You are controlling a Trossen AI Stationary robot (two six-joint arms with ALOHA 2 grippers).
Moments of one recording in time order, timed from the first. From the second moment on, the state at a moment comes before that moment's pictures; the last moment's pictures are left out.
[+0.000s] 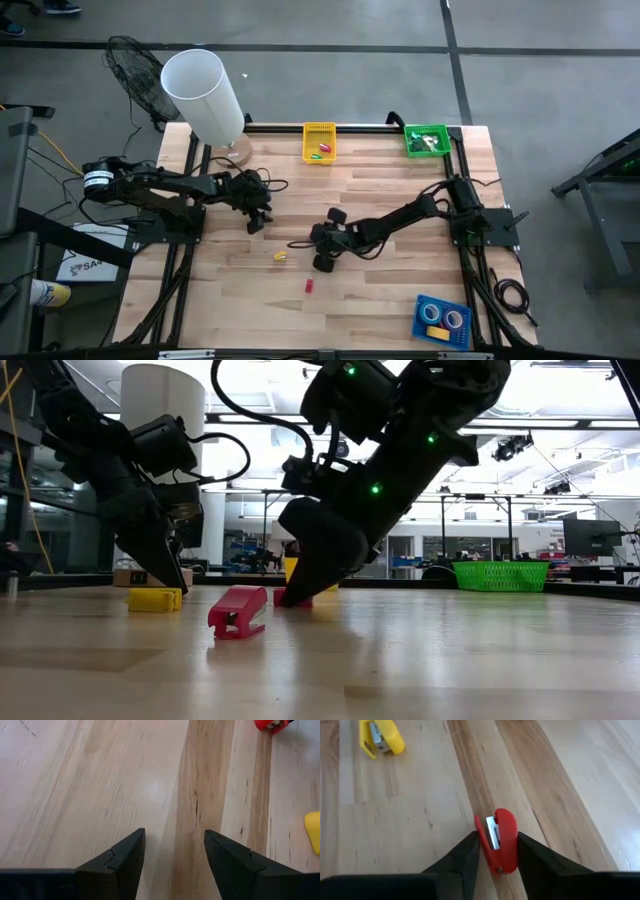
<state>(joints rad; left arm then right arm) 0.29 1.28 0.36 0.00 0.24 -0.08 0.19 2.13 1.20 -0.06 0.37 0.34</state>
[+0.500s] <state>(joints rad) 0.29 1.28 0.36 0.01 0.24 -0.09 0.09 1.98 1.19 -0.09 0.42 0.13</state>
